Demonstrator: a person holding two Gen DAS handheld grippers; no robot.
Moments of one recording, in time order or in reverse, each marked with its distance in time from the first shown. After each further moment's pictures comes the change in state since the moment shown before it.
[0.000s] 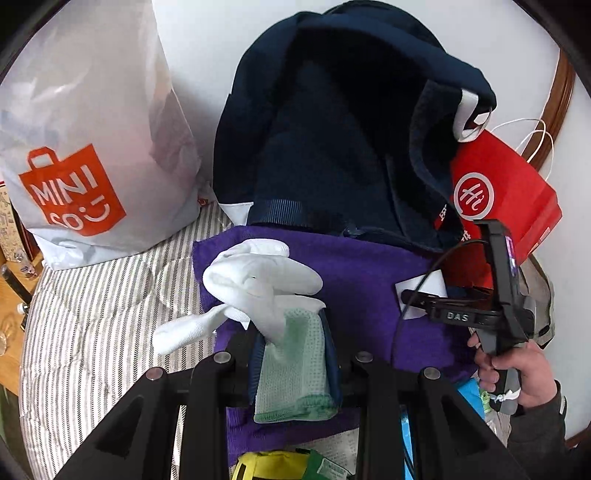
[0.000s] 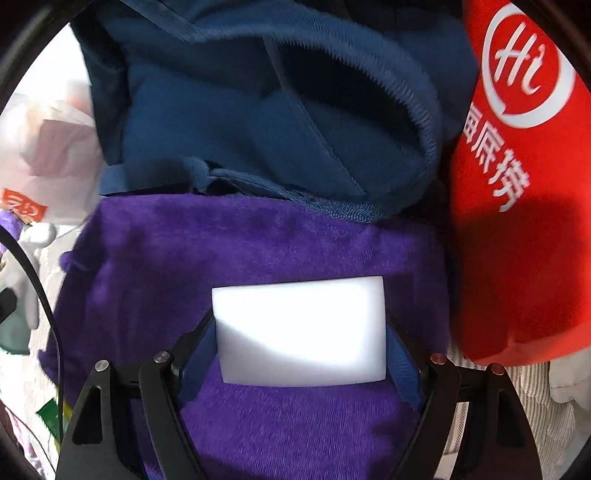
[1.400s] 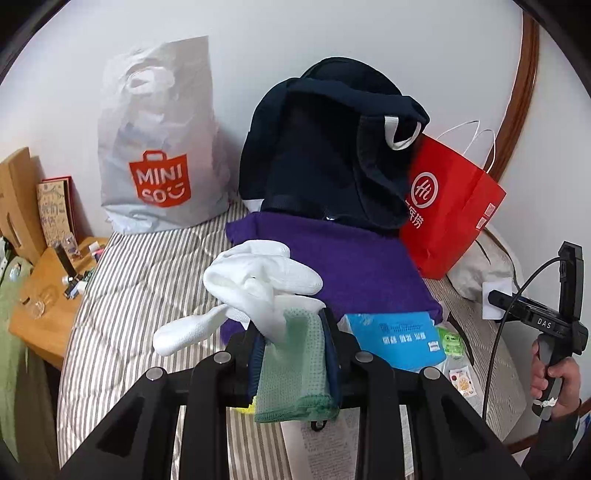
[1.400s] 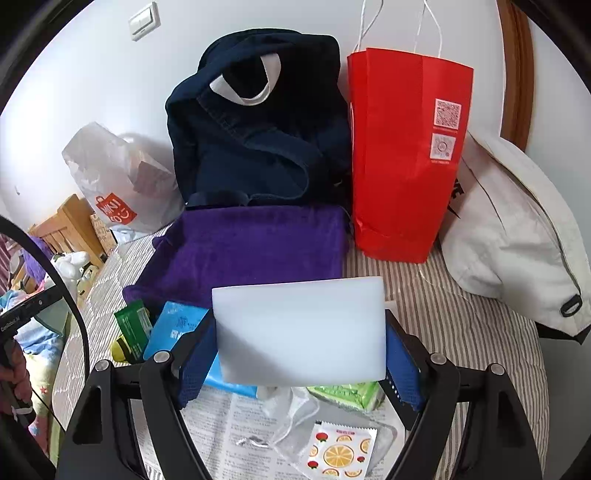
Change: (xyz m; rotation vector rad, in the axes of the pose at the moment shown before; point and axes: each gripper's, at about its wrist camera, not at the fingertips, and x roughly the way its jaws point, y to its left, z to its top) left arm -0.145 -0.012 -0.085 0.007 -0.108 0.044; right arm -0.210 -0.041 -0.154 0.062 -0.277 0.056
